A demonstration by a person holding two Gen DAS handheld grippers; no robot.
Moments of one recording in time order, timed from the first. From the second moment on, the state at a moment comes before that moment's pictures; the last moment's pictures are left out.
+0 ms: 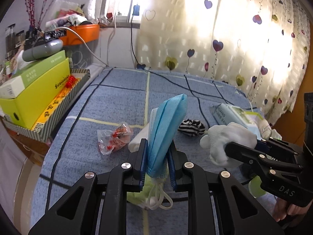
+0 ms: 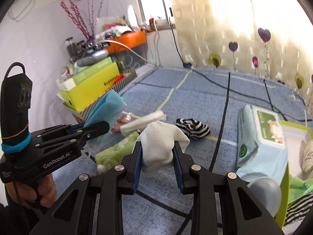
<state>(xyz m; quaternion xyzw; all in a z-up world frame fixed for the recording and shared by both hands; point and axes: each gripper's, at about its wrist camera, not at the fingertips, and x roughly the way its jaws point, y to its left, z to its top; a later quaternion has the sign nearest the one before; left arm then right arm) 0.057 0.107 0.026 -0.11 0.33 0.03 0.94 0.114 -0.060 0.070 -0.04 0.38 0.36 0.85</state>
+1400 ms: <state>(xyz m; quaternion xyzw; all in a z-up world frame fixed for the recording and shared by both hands) 0.041 -0.010 0.063 -0.07 0.30 -0.02 0.95 0.078 -0.196 0.112 0.00 0.32 0.31 0.90</state>
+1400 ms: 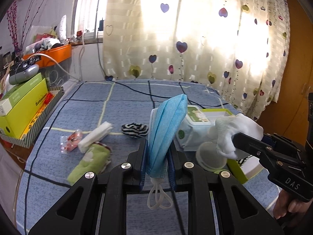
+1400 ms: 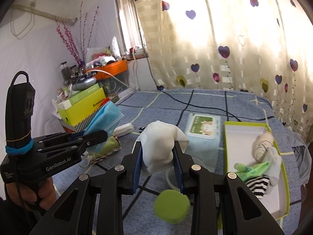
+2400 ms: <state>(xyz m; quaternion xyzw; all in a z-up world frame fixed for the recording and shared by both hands) 0.068 -0.123 0.071 -0.03 0.31 -0.13 0.94 0.081 -0.323 0.106 0.05 0.31 0.21 0.92</state>
